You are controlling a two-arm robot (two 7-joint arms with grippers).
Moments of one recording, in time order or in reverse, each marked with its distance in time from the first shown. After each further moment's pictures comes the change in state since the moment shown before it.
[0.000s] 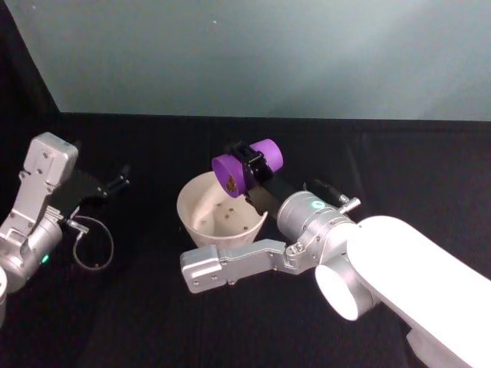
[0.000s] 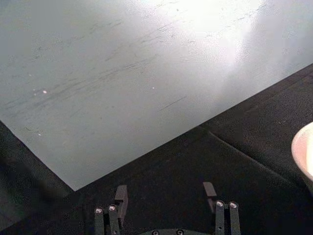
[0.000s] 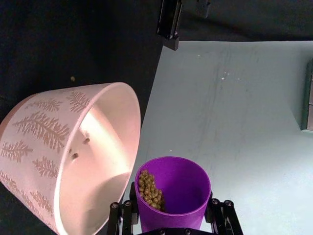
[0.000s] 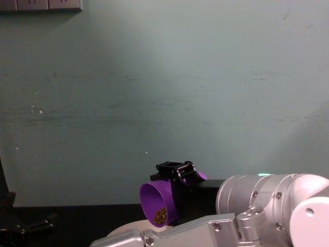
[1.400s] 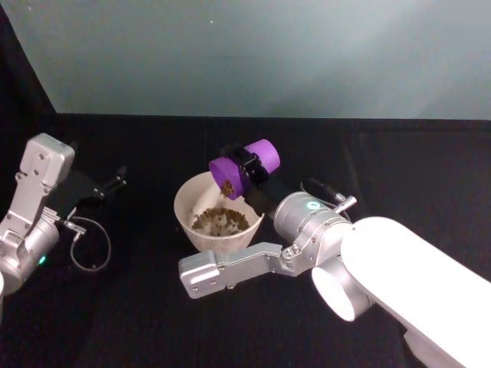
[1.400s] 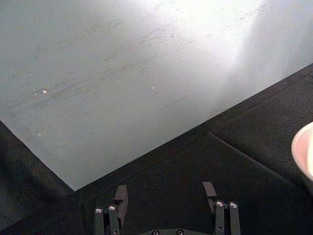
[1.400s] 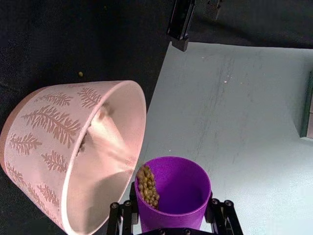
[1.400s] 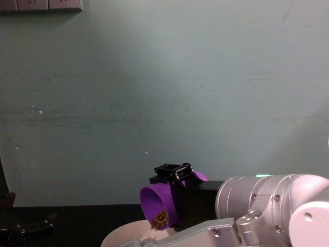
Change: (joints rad) left arm 0.000 0.000 0.000 0.000 0.000 0.000 0.000; right arm 0.009 0.007 -0.016 -0.003 -0.039 -0.004 0.022
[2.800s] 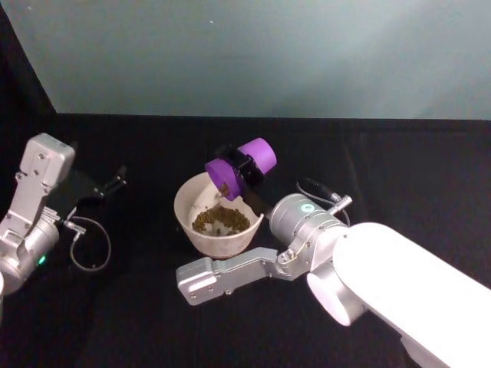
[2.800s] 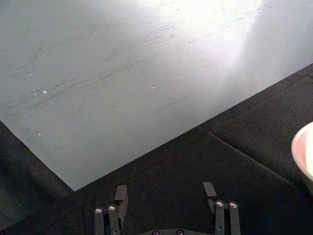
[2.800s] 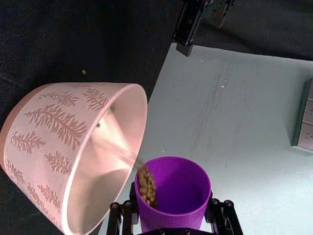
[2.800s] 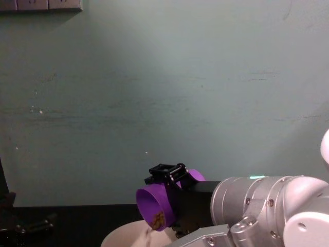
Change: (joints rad) left arm 0.000 0.000 0.000 0.000 0.000 0.000 0.000; right arm 0.012 0.004 -0.031 -0.003 -0.058 0.006 0.006
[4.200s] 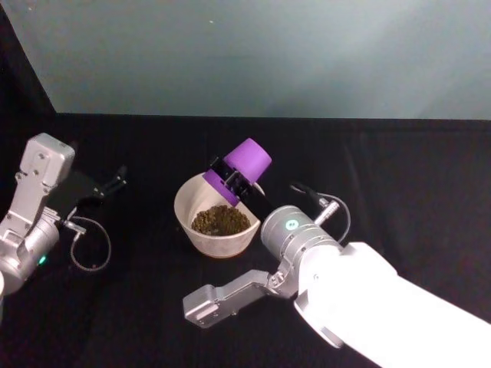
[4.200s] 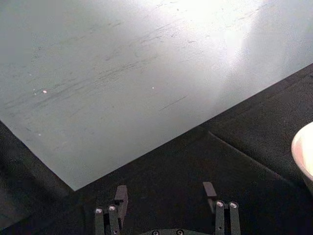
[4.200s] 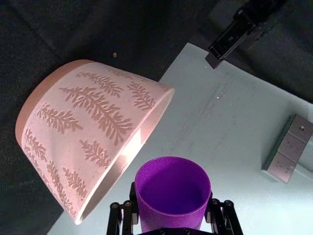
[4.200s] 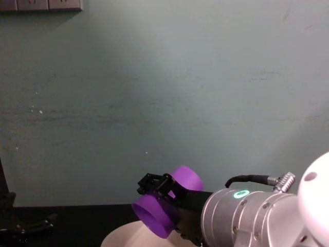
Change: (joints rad) left arm 0.000 0.000 0.000 0.000 0.000 0.000 0.000; right arm 0.041 0.022 -0.121 -0.004 -0.259 0.032 0.057
